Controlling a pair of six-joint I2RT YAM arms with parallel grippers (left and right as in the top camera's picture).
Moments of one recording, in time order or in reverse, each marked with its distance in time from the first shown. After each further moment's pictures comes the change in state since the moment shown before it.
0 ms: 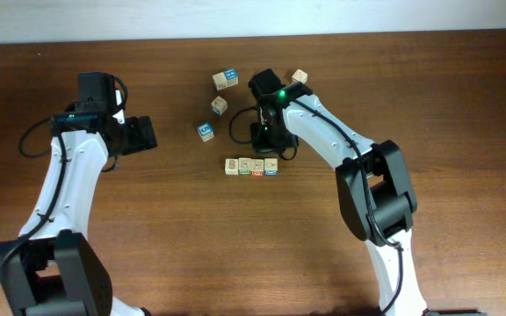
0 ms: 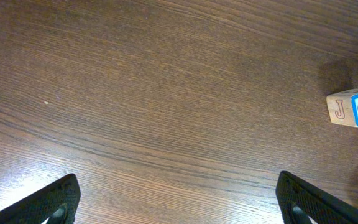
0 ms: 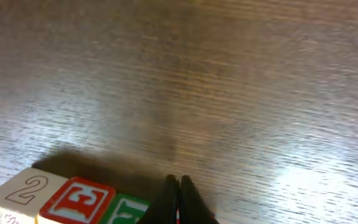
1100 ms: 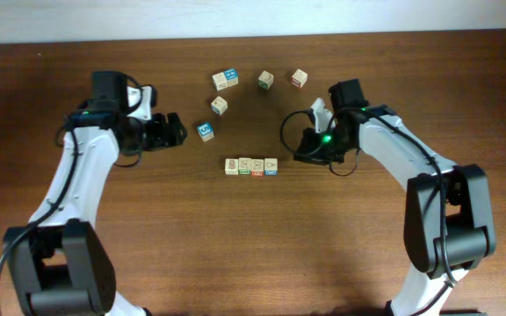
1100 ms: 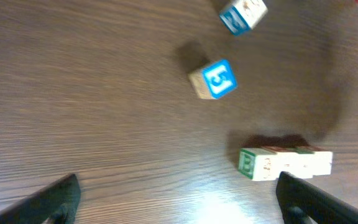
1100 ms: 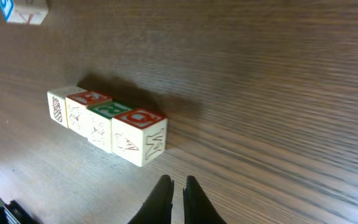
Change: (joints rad) left arm -0.051 0.047 0.000 0.053 0.407 0.039; right arm -0.264 -0.359 -0.541 0.286 -0.417 -0.130
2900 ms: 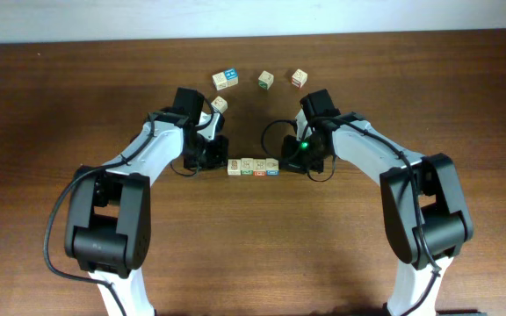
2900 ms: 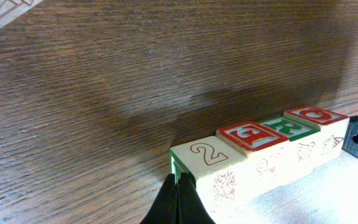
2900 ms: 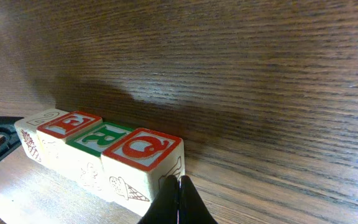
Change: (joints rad) left arm -0.261 0.265 0.000 0.074 0.092 -0.081; right arm 0.109 0.087 0.000 0.078 0.064 0.237
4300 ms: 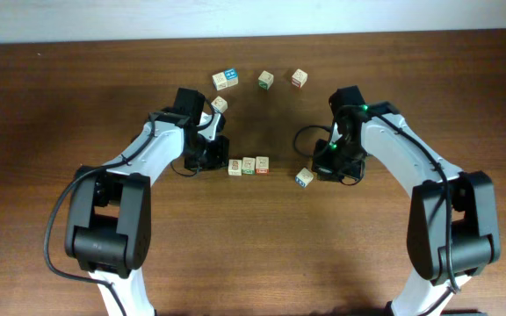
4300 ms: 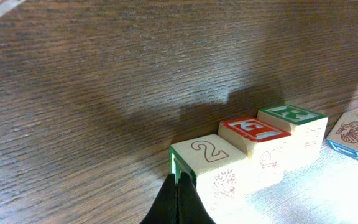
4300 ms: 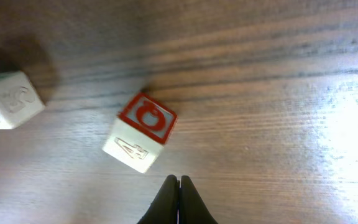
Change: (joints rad) left arm -0.002 0.000 0.001 -0.004 0.004 0.003; right arm -0.103 -0.124 0.018 -0.377 0.192 -0.003
